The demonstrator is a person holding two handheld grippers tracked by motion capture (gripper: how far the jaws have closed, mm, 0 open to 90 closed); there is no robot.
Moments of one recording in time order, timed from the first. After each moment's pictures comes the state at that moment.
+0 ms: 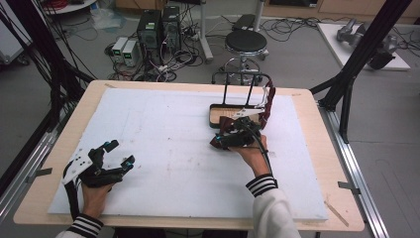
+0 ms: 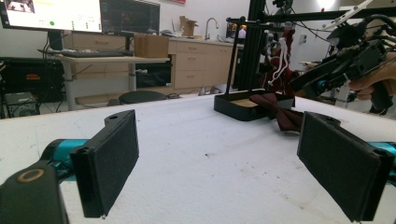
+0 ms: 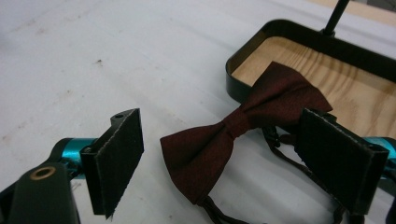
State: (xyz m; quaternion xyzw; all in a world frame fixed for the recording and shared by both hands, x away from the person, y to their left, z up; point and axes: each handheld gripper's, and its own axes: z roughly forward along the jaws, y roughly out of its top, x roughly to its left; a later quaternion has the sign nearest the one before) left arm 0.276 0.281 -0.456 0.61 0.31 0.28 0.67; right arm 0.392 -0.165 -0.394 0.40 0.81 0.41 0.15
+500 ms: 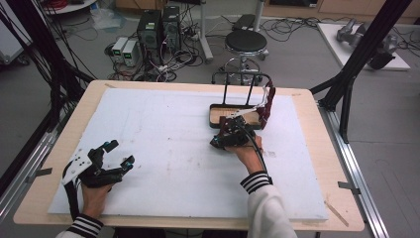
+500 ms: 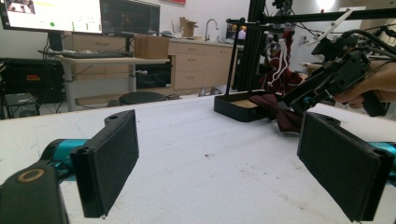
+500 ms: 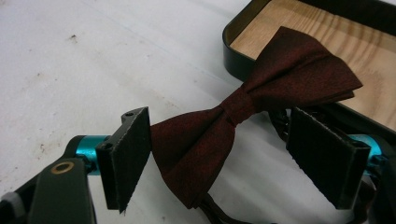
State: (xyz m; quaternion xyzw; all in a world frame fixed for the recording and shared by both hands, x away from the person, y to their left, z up) left arm 0.276 0.281 -0.456 0.61 0.31 0.28 0.67; right arm 0.405 -0.153 -0.410 0.43 0.82 0.35 0.13
